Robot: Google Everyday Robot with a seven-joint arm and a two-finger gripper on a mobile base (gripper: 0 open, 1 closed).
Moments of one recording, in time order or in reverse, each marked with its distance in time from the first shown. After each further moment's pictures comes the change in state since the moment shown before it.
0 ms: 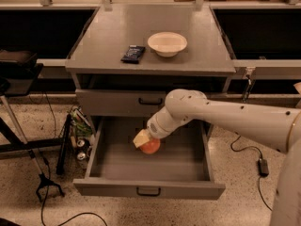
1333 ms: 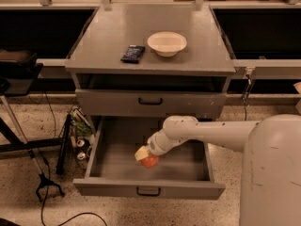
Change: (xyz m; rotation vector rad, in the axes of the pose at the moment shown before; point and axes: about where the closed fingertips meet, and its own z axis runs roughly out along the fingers) arm 0.041 -0.044 0.110 -0.004 -0.004 0.120
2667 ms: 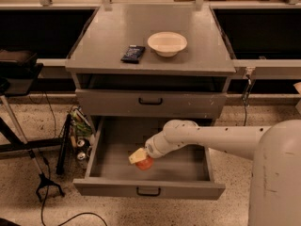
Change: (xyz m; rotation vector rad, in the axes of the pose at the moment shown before) arm 0.001 0.017 0.002 -0.040 -0.062 -0.049
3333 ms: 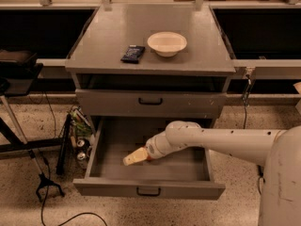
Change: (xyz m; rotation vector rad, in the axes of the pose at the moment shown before) arm -0.004 0.010 -0.013 -0.011 -0.044 -0.013
